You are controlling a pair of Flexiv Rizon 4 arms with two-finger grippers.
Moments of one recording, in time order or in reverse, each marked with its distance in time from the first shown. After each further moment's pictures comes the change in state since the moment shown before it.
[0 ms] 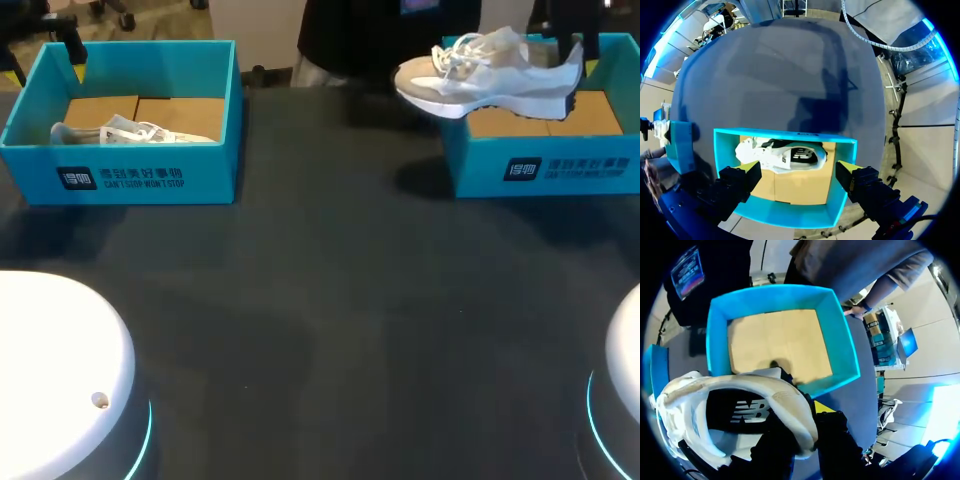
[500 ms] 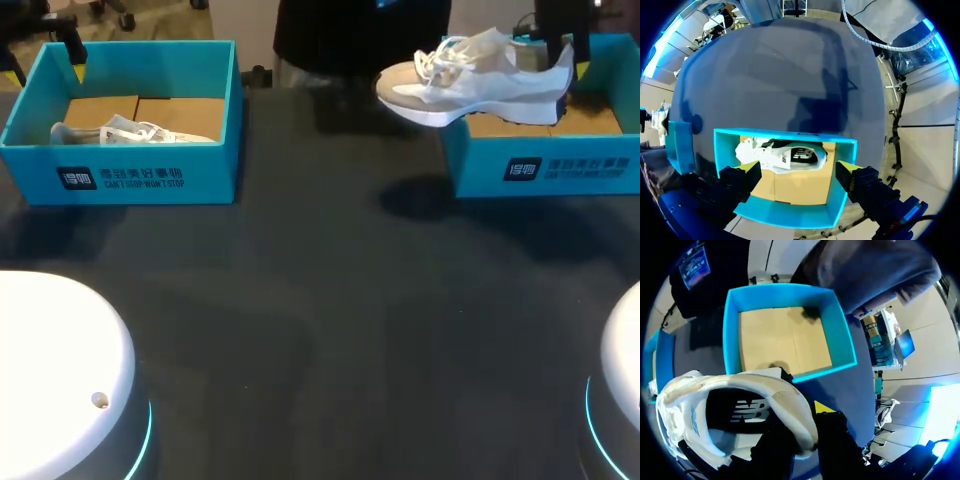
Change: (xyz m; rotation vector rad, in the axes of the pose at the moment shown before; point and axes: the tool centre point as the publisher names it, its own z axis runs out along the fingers) left arm 0.000 0.000 0.000 0.000 0.000 0.000; right arm 0.010 -0.046 -0.039 -0.022 -0.008 -0.029
